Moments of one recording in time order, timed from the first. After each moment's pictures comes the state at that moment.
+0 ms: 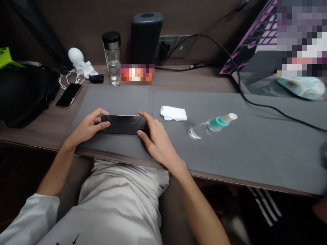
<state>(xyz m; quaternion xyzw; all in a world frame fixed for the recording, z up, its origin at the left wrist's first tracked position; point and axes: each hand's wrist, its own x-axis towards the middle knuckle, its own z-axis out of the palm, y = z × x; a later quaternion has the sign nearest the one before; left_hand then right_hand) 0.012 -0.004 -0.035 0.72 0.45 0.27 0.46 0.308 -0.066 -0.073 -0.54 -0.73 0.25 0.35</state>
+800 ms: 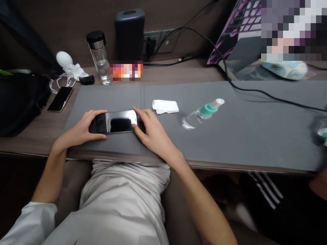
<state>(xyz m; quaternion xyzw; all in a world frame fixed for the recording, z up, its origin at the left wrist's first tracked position) 0.007 -0.002 -0.021 0.83 0.43 0.15 0.32 0.311 -0.056 -0.076 -0.52 -0.74 0.20 0.37</state>
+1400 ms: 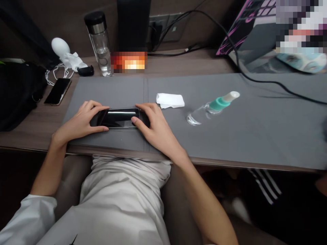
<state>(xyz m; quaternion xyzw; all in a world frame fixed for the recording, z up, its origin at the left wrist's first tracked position) 0.007 0.008 -0.025 0.90 0.40 0.10 0.17 0.310 -0.059 -0.077 -0.52 -0.71 0.21 0.42</state>
